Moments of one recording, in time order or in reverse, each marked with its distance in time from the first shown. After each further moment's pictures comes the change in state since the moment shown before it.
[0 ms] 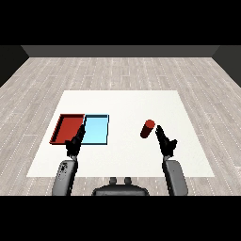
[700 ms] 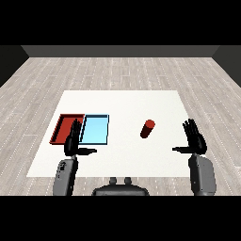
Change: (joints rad) left arm -0.015 -0.042 0.043 -0.069 0.056 -0.035 -0.351; right arm -0.079 -0.268 -0.315 0.168 -0.264 0.368 -0.327
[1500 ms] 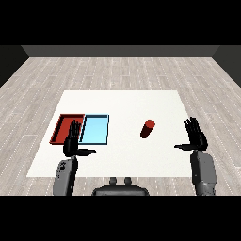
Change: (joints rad) left arm 0.003 -0.006 0.020 0.024 0.029 -0.040 -0.107; right arm -0.116 -0.051 -0.044 0.251 0.026 0.106 -0.147
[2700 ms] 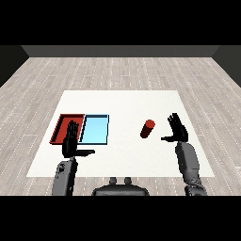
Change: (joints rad) left arm 0.019 -0.005 0.011 -0.023 0.019 0.013 -0.003; right arm -0.191 0.092 0.069 0.226 0.008 -0.049 0.054
